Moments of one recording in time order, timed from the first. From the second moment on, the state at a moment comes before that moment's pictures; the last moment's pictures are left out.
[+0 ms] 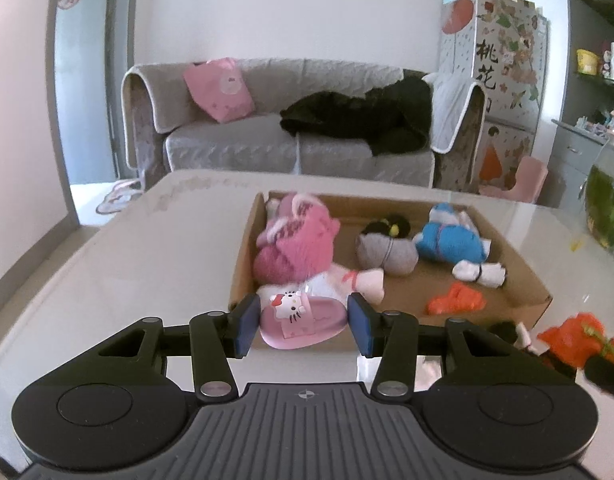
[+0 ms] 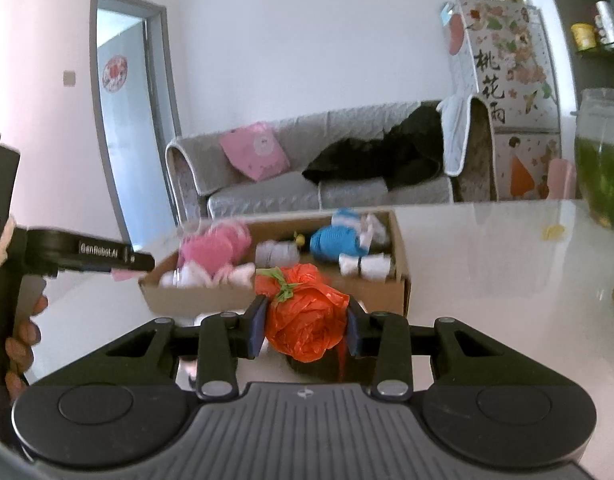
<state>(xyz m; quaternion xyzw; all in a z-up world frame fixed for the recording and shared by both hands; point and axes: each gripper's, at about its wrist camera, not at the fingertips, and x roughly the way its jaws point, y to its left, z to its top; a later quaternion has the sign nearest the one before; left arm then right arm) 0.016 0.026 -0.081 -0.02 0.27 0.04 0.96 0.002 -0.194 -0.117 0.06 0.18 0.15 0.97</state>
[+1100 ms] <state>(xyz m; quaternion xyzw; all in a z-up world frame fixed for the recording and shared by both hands) 0.123 -0.015 -0.027 0.01 0.24 -0.03 0.97 0.089 -0.199 -0.069 0.08 0.14 0.19 0.97</state>
